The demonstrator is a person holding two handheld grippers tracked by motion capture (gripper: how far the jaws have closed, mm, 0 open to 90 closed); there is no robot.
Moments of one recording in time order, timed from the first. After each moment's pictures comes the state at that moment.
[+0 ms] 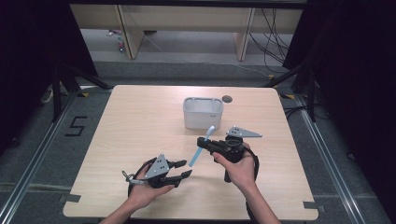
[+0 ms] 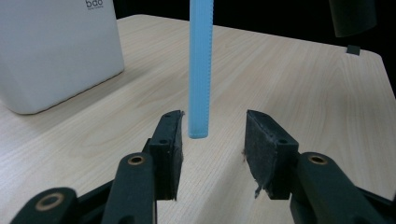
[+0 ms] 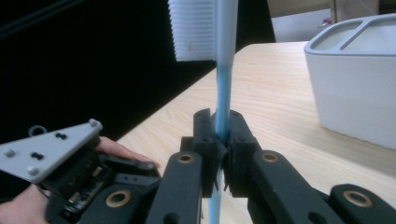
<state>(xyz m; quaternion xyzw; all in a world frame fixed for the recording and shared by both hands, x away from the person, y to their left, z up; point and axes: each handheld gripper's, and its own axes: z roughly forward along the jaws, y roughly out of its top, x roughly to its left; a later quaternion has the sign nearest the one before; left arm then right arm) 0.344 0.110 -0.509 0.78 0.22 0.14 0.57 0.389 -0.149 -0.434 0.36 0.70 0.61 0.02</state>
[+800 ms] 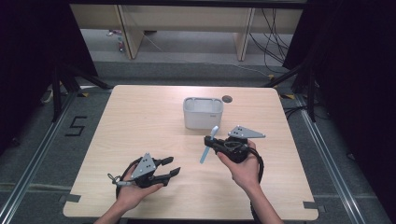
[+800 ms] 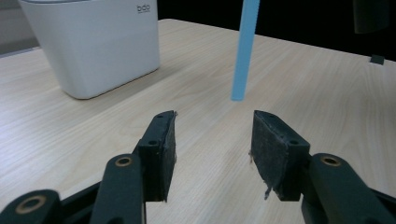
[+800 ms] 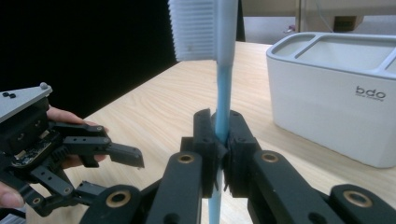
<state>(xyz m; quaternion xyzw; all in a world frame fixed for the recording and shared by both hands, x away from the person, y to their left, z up) 0.341 0.145 -0.507 0.76 0.26 0.17 0.58 0.385 -0.160 -0.425 0.35 0.74 0.57 0.09</state>
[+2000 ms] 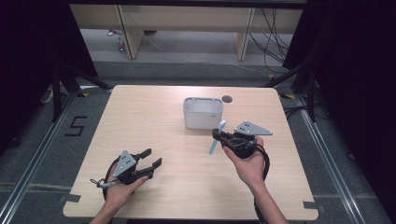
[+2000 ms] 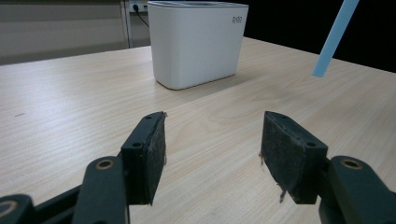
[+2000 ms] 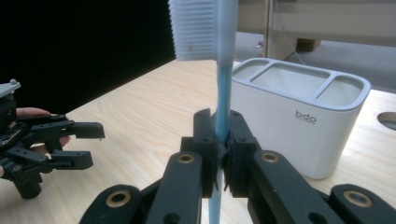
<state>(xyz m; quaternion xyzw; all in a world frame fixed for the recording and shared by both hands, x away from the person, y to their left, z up) 0.350 0.192 -0.523 0.69 0.34 0.24 0.59 0.388 -0.174 -0.410 0.36 0.73 0.55 0.17</state>
